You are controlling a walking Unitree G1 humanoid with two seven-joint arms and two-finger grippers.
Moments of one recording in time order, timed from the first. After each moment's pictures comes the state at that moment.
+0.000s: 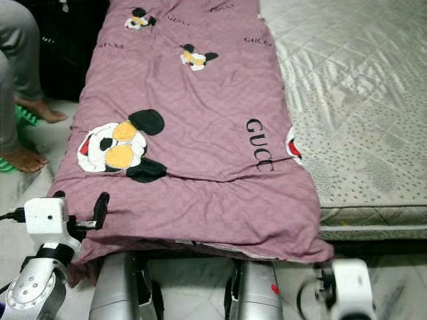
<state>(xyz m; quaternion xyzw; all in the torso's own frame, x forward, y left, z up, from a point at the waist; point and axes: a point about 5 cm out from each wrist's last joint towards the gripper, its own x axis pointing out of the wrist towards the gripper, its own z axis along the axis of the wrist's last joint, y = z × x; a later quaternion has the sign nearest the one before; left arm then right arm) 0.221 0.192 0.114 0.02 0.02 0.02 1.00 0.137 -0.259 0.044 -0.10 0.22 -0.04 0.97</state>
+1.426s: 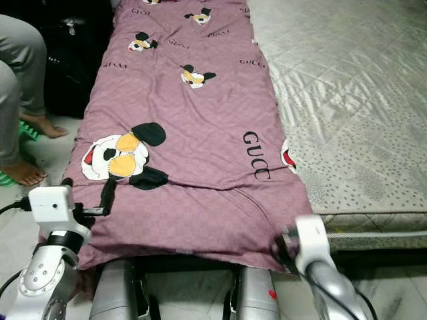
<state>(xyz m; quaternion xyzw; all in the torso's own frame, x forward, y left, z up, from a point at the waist) 0.236 0.179 0.124 -0.02 -0.02 0.01 1.00 0.222 -0.237 0.031 -0.08 0.29 -0.01 0.95</state>
